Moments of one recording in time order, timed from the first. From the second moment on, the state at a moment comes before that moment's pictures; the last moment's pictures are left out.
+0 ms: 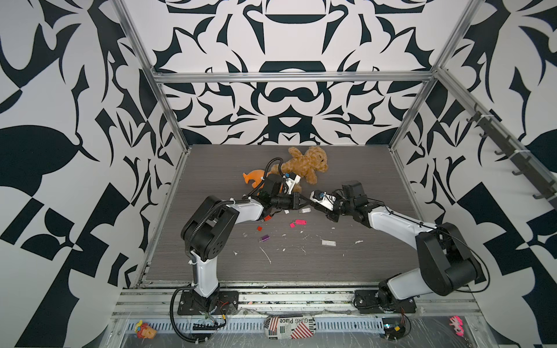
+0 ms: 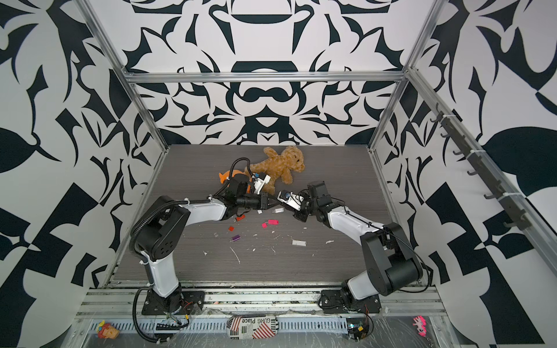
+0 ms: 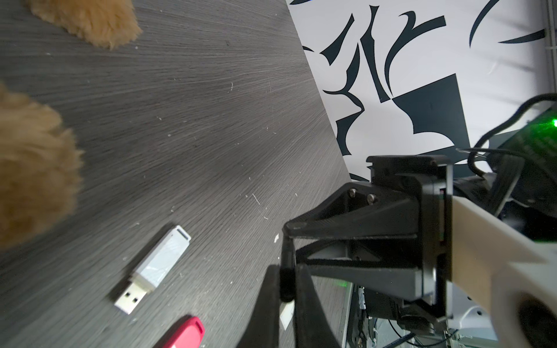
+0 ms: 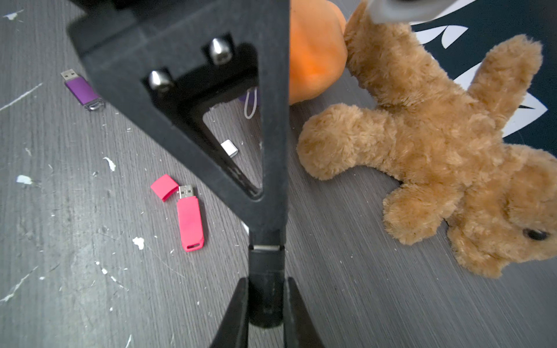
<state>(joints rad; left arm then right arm) -0.63 1.88 1.02 0.38 0.74 -0.69 0.37 1.48 0.76 -0.04 -0.51 -0.74</state>
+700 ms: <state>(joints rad) -0.63 1.89 1.03 0.39 0.73 -0.68 0.36 1.50 0.79 -0.02 -0.55 -0.64</state>
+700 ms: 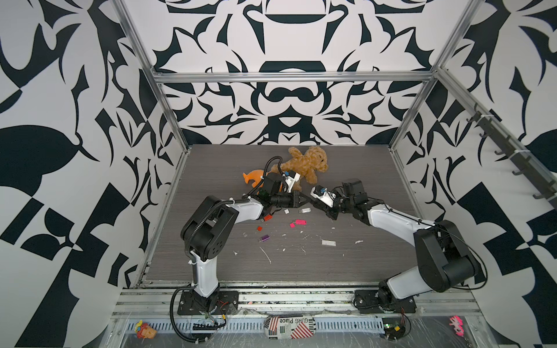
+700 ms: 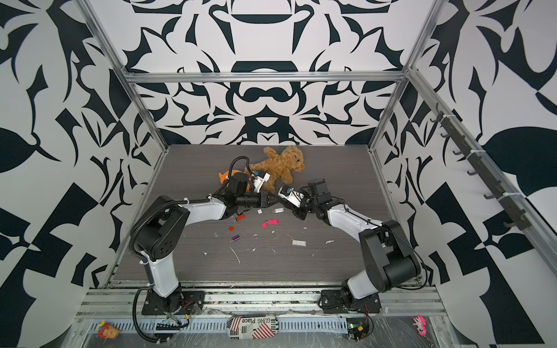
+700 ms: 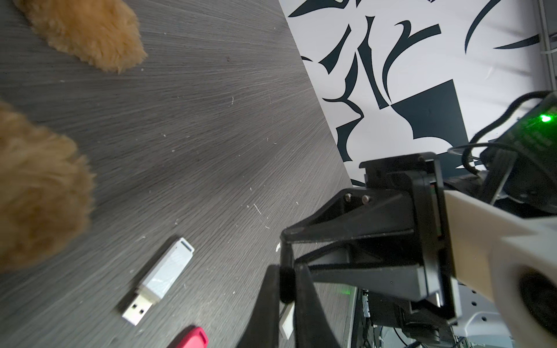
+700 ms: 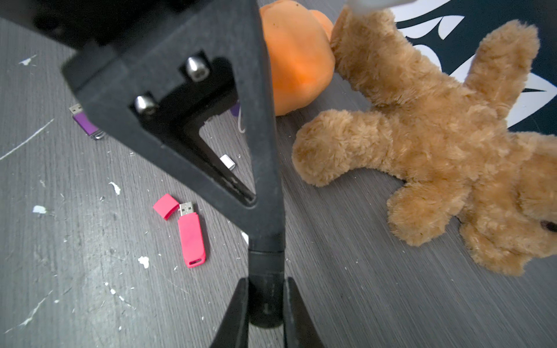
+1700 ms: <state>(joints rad) -0.63 1.89 1.06 0.34 0.74 -0.62 0.35 1.50 0.81 -0.05 -0.55 -0.73</state>
